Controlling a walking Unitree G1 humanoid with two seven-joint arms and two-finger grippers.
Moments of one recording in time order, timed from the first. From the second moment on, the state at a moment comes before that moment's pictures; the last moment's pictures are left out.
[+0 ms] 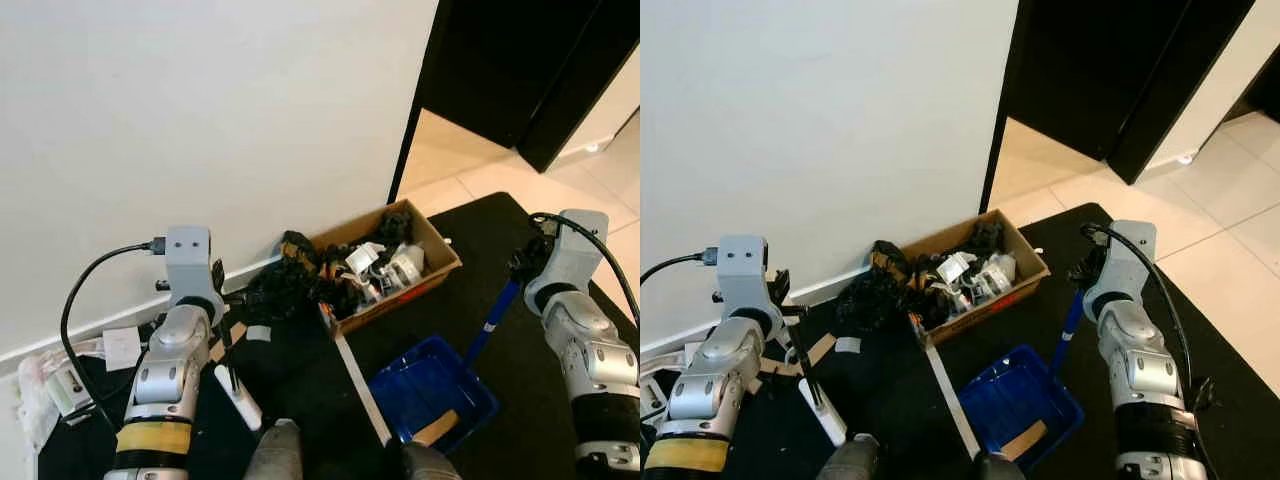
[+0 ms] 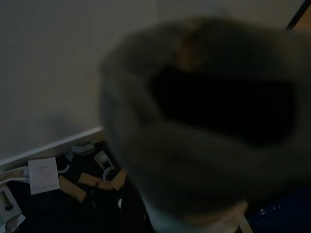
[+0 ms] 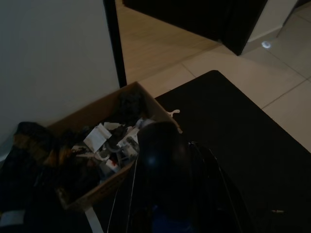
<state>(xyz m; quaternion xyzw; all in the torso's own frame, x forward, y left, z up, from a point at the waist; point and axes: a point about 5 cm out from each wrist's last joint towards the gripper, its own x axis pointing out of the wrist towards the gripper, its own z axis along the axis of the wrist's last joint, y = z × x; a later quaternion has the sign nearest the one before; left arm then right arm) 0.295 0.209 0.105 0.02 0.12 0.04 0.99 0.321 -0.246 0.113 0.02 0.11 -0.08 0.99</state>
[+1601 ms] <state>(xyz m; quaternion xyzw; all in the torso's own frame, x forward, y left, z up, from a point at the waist) 0.287 0.209 0.092 0.04 0.14 0.04 0.99 0.341 -0.214 0.118 0.11 -0.04 -0.16 0.98</state>
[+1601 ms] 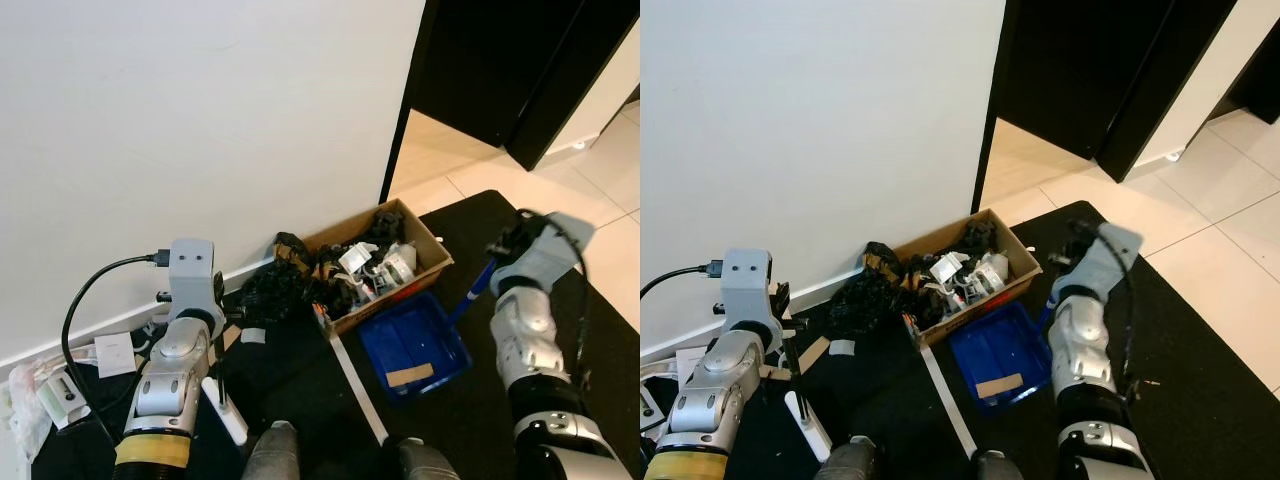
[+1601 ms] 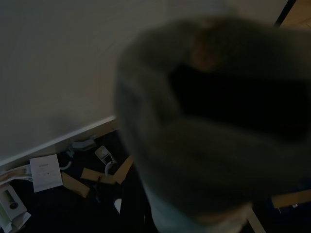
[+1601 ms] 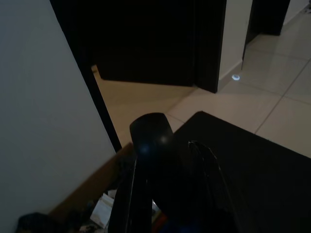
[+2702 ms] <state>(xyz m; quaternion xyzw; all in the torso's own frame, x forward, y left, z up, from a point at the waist) 0.280 0.207 0.090 0.04 0.13 0.03 0.99 0.344 -0.177 0.087 0.11 0.01 -0.12 0.99</state>
